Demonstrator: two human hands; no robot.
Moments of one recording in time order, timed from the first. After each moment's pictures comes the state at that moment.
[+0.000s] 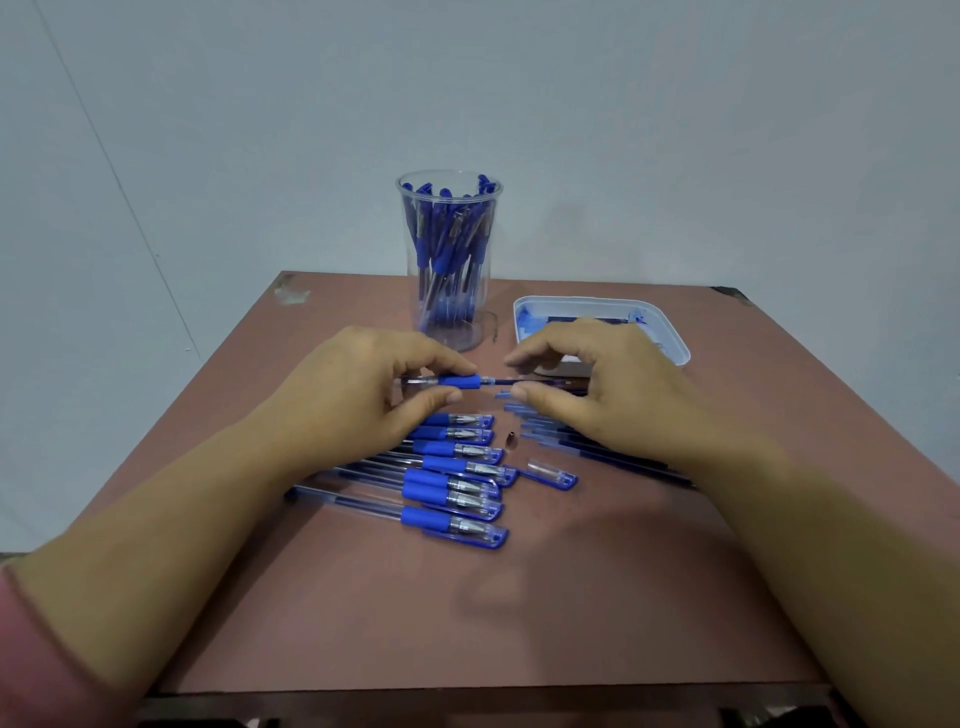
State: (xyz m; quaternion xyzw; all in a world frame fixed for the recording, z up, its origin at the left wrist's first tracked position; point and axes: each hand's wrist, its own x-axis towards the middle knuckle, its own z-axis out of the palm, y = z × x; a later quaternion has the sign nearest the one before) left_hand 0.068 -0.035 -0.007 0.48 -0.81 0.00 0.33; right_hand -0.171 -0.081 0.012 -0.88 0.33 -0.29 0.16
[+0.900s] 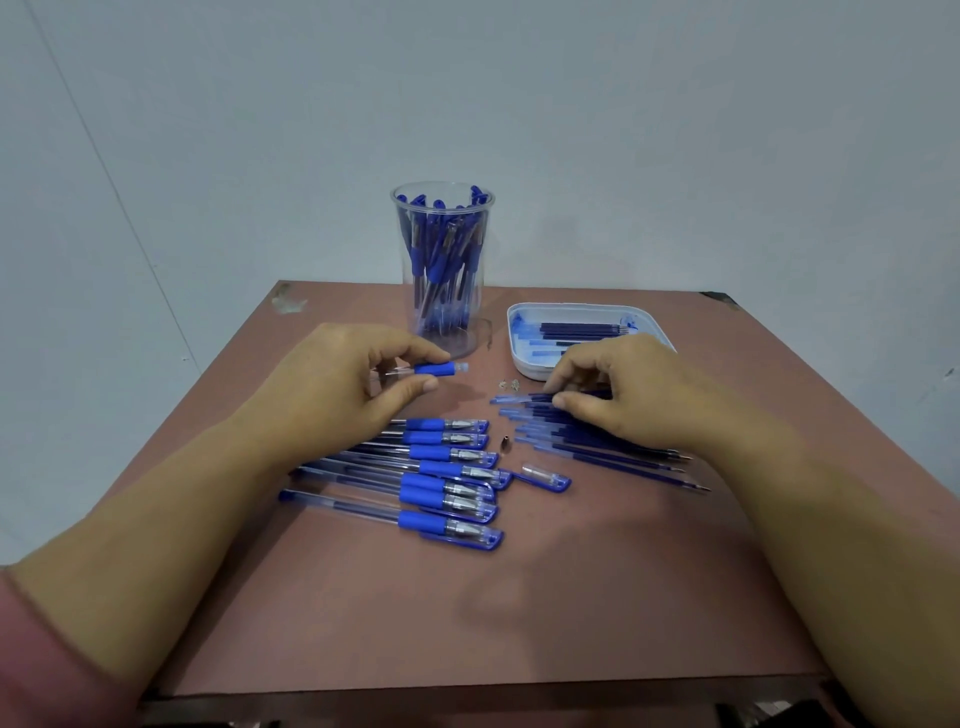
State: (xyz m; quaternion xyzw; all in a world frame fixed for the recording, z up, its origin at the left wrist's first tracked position) left_hand 0.080 -0.041 -0.009 0.51 -0.78 0.00 0.35; right_hand -0.197 -0.103 0.010 -0.88 0.42 -0.16 0.16
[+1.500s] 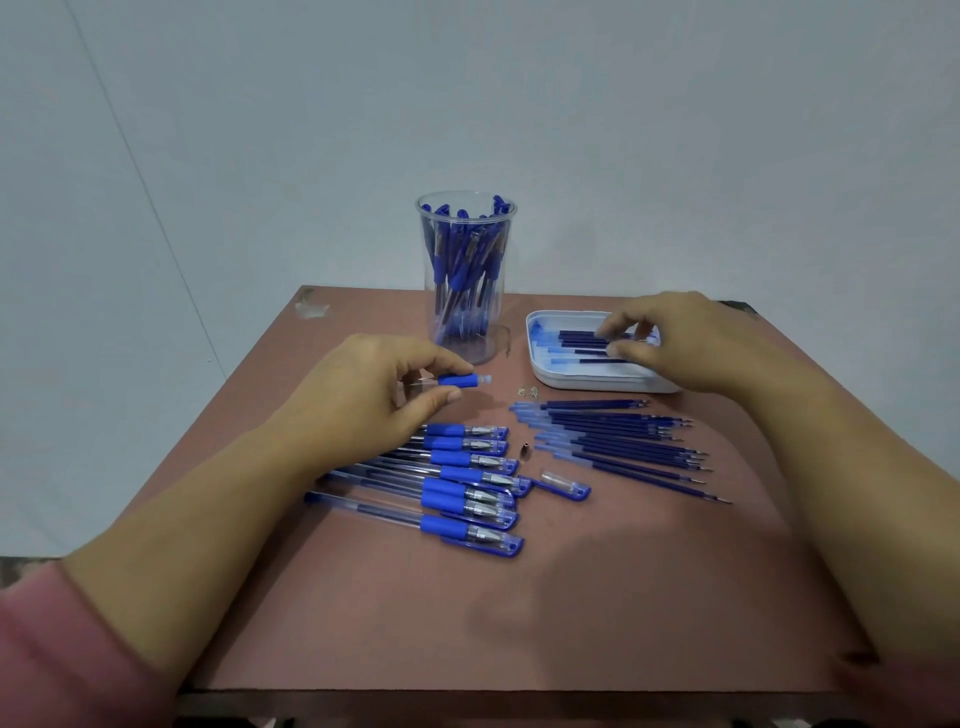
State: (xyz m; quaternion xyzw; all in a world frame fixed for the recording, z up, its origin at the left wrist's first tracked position) left_hand 0.079 -0.040 -0.012 0.52 -0.78 -0.01 0.35; right_hand -0.211 -0.146 0.034 -0.86 0.48 -0.17 0.08
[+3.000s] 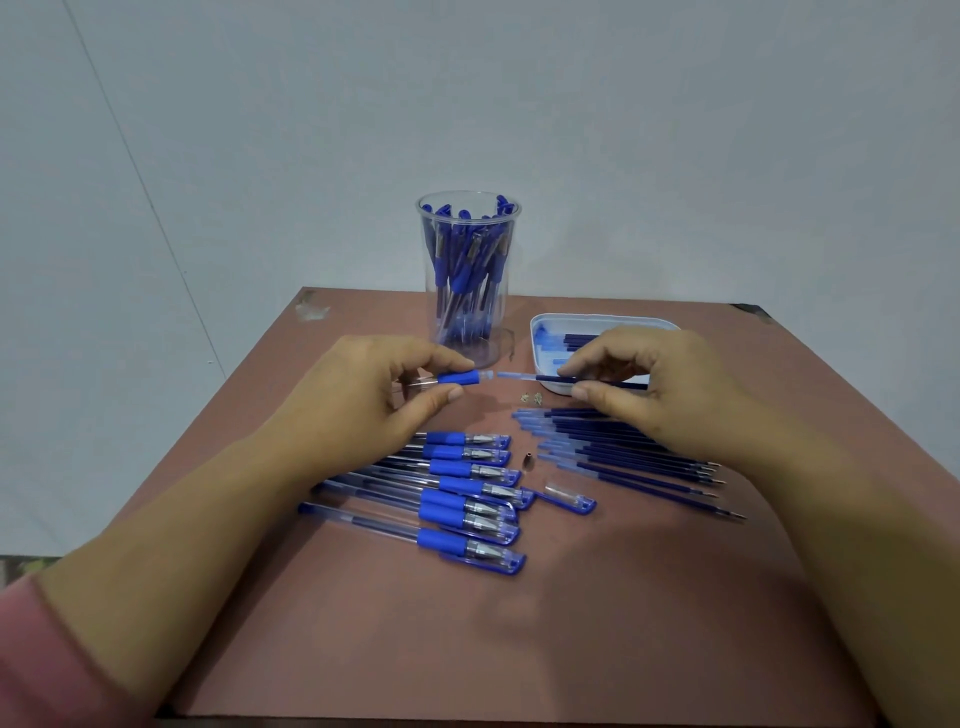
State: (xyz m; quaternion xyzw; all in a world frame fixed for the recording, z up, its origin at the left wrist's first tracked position) left_hand 0.078 -0.040 -0.009 0.51 -0.77 -0.01 0.37; right_hand -0.191 -0.099 0.020 -0.88 0.33 -0.29 0.19
